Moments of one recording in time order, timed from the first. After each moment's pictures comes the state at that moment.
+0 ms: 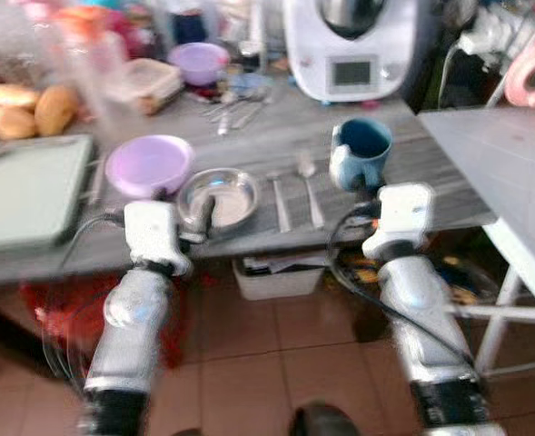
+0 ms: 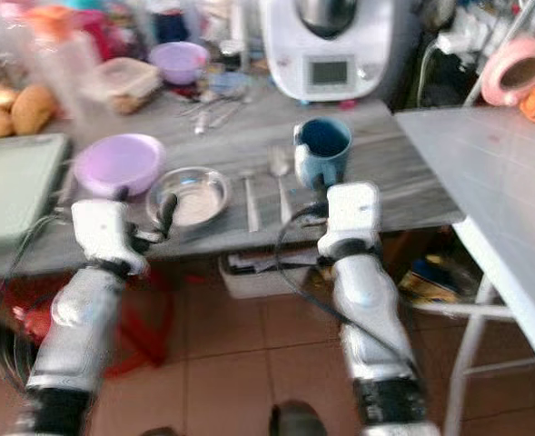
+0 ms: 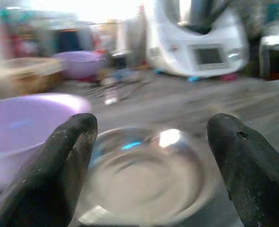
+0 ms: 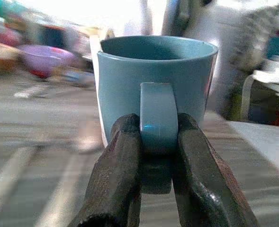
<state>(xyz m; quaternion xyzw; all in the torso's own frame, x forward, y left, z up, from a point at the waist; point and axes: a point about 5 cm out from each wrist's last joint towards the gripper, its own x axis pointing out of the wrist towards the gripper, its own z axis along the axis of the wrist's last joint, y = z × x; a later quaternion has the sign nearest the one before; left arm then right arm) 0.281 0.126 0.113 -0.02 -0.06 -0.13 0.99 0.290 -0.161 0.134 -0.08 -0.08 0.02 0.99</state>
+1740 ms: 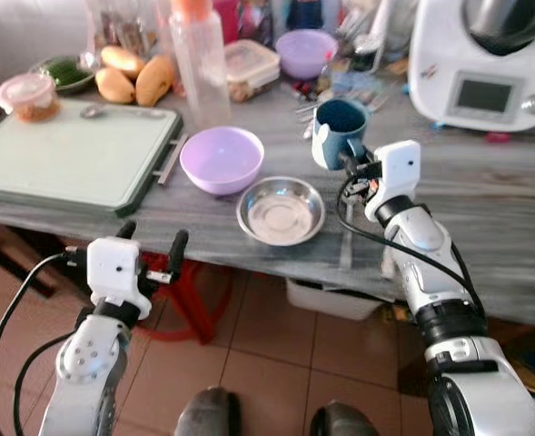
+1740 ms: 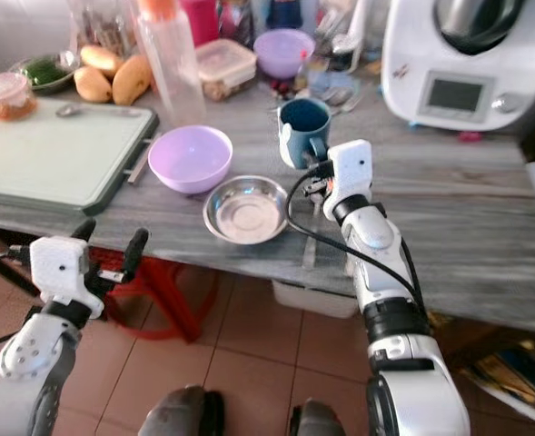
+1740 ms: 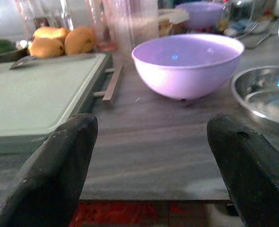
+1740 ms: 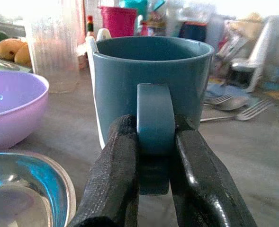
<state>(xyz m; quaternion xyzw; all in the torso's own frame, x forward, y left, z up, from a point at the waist) 0.225 0.180 0.116 0.04 -0.02 -0.08 1.00 0.357 -0.159 0.153 -0.06 -0.07 0.16 0.98</state>
